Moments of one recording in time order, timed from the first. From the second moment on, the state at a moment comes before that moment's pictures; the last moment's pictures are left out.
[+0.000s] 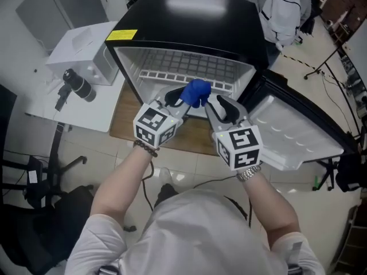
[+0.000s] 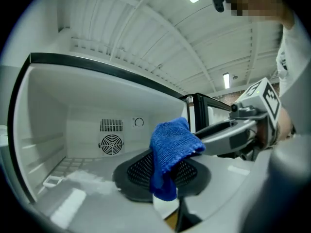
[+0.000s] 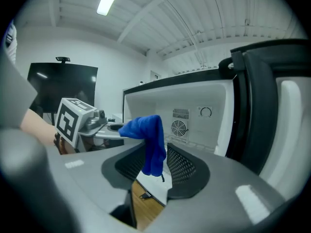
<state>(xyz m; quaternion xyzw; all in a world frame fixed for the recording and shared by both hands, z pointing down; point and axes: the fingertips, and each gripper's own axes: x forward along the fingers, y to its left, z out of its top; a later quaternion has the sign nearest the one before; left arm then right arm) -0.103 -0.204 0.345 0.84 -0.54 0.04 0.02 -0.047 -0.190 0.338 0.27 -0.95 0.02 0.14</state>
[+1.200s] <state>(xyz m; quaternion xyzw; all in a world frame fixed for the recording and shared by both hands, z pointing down) -0.203 -0.121 0.412 0.88 -0.45 0.09 0.11 -0.193 -0.127 0.415 0.05 -0.98 -0.01 0.18</state>
